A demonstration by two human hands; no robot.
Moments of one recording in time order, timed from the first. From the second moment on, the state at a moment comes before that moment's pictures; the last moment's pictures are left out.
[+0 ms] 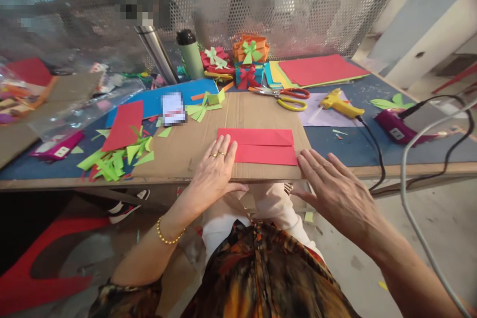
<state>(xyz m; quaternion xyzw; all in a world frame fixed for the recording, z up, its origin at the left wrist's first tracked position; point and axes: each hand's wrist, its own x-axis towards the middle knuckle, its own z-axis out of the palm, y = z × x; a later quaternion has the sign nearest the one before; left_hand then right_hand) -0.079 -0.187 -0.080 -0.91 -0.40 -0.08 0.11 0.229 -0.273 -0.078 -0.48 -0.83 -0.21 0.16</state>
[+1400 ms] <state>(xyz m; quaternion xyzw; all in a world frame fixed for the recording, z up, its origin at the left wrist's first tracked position) -0.061 -0.205 -0.063 -0.89 -0.44 -0.04 0.10 0.202 -0.173 -0.085 -0.42 -0.89 -0.02 0.17</state>
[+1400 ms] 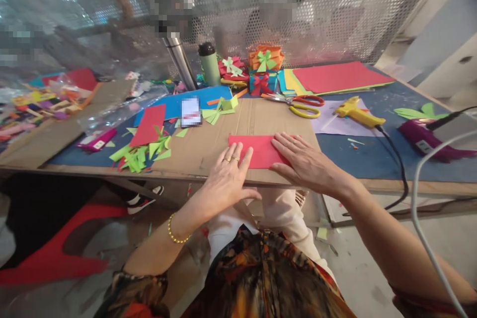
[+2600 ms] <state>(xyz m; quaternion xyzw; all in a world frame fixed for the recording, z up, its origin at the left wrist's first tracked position) -0.067 -0.201 -0.049 -0.77 -0.62 -0.14 0.11 0.207 -0.175 -0.090 -0.38 -0.90 -0.07 0.21</state>
